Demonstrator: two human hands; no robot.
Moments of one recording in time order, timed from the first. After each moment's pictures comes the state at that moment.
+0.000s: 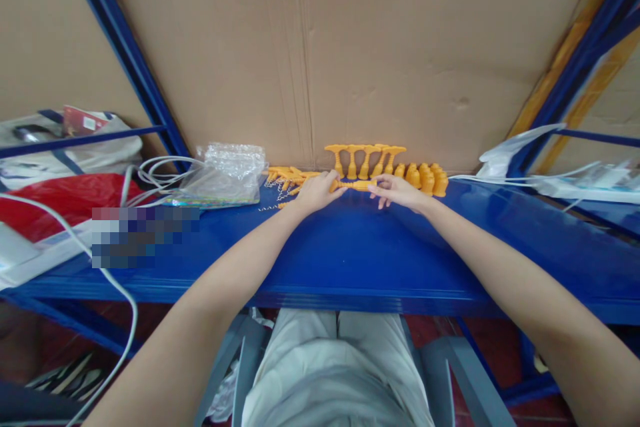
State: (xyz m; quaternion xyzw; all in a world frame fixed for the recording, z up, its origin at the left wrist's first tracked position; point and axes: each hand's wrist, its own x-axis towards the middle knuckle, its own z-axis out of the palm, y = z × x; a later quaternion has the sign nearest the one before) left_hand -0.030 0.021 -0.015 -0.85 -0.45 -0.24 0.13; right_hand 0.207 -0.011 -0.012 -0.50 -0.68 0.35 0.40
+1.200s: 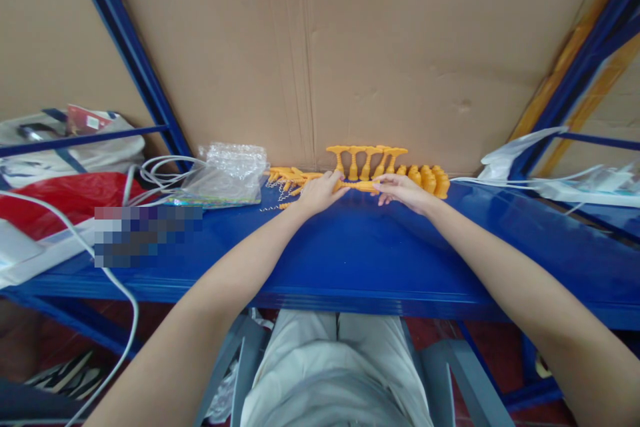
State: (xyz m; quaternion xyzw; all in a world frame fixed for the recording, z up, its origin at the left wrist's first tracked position) left_hand -0.028 0.016 -0.015 -0.85 -0.45 -0.25 0.12; right_hand 0.212 -0.009 -0.008 -0.47 -0.67 0.39 0.42
